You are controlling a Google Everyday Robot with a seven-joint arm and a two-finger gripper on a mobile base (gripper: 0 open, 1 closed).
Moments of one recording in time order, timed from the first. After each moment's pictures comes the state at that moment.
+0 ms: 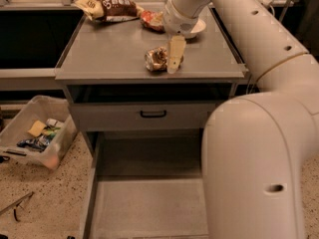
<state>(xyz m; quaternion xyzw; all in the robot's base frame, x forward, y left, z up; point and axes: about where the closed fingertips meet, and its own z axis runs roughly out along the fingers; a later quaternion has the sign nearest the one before) 0.737 -0.025 0.892 -0.79 0.56 0.02 0.25</state>
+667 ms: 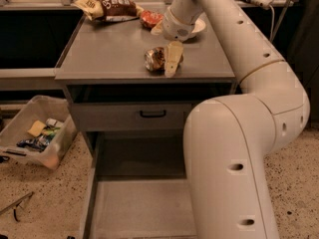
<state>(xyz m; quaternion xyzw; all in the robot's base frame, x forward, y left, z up) 0.753 -0.022 0.860 -0.78 0.59 0.06 0.23</state>
